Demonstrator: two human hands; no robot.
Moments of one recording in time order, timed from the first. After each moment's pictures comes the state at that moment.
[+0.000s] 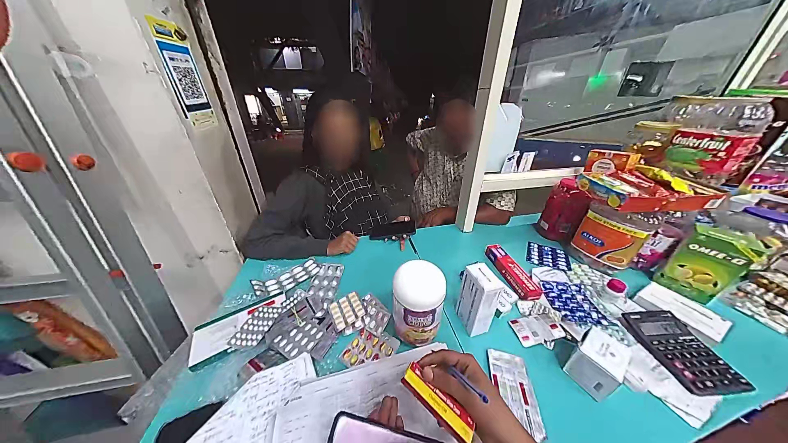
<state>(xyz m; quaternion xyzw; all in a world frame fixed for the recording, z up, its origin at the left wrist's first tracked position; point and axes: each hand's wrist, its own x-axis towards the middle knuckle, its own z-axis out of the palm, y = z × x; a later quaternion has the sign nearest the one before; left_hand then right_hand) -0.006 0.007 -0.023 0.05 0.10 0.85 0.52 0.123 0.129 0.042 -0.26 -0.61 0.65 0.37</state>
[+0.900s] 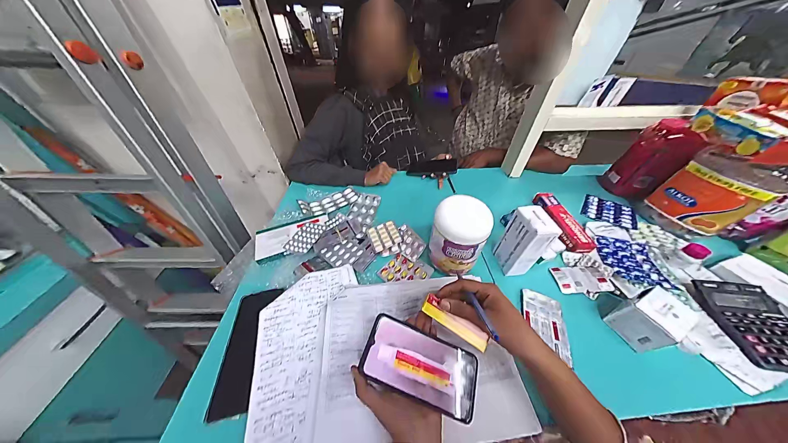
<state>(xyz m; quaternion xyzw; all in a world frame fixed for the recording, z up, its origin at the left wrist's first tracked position) 0.000 -0.003 -0.006 -0.09 0.16 0.86 0.47 0.106 0.133 0.057 -0.24 -0.75 0.54 0.30</state>
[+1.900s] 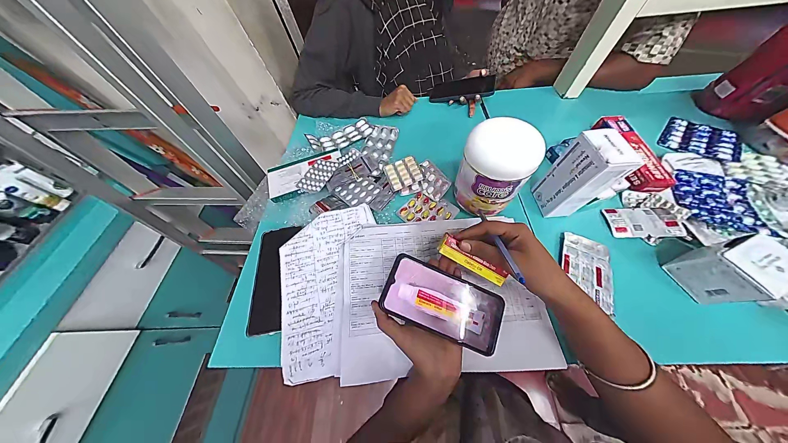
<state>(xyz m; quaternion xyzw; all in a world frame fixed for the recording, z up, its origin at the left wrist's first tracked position) 0.001 -0.004 -0.001 -0.16 0.17 0.86 0.46 0.099 0.139 0.044 -0.23 -0.74 0.56 0.29</state>
